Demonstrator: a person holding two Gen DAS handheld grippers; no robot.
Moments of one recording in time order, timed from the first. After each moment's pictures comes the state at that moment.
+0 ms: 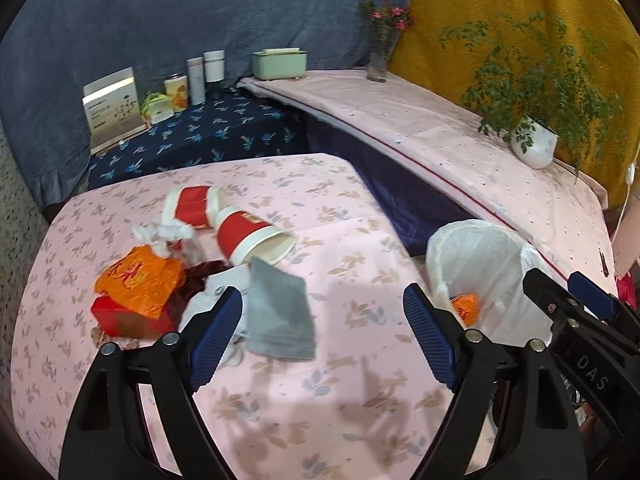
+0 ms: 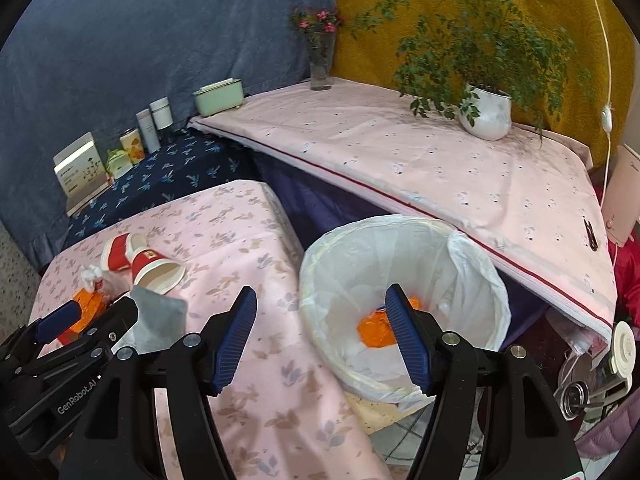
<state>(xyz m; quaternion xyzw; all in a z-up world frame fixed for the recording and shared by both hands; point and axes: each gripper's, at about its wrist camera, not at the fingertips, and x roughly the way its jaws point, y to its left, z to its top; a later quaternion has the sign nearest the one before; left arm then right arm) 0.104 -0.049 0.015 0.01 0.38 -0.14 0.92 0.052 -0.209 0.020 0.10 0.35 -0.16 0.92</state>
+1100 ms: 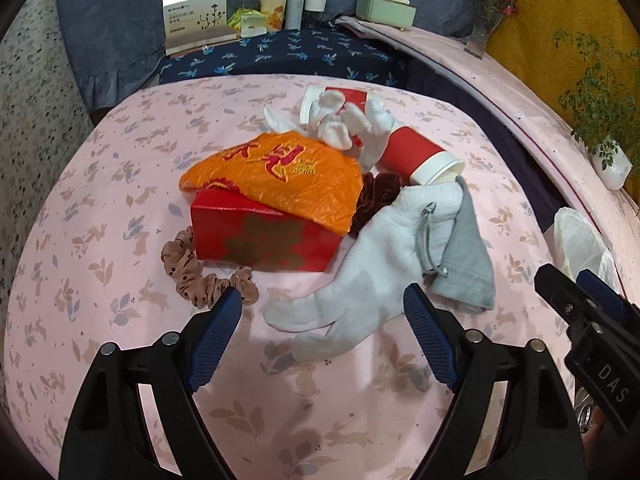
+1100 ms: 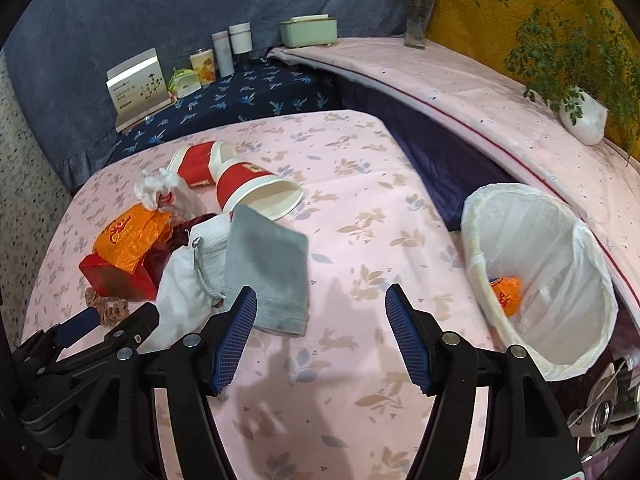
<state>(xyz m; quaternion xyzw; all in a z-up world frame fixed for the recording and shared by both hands) 0.128 0.077 -0.066 -0.05 0.47 -0.04 0.88 0.114 -0.081 -0.043 0.05 0.43 -0.06 0.90</state>
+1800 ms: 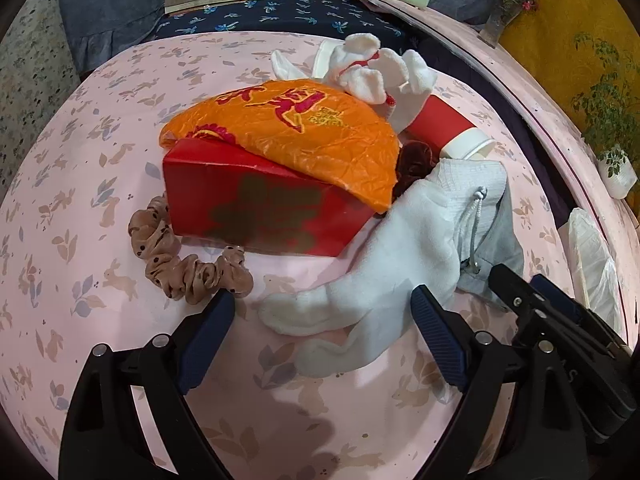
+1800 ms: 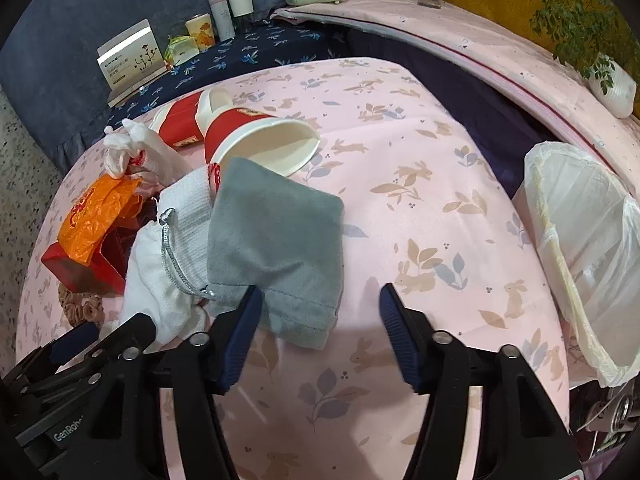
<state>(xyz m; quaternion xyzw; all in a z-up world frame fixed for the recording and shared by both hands) 0.146 0.084 -0.100 -0.09 0.51 -0.04 0.86 0.153 -0.076 -0.101 0.08 0.49 -0.03 0.87</state>
